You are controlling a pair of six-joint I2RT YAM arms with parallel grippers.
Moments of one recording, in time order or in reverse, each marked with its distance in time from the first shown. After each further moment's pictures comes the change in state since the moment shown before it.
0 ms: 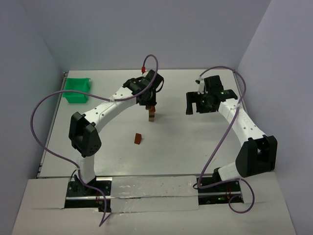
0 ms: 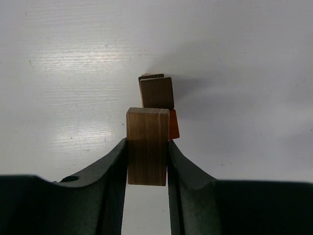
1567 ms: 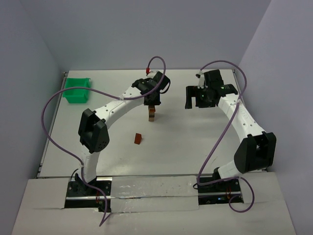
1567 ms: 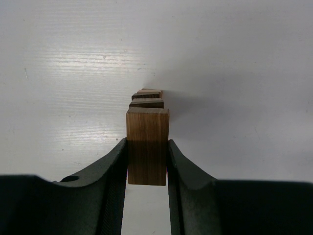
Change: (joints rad) left arm -0.031 0.122 0.090 -0.005 -0.102 -0.053; right arm -0.001 0.050 0.113 -0.025 -0.001 0.032
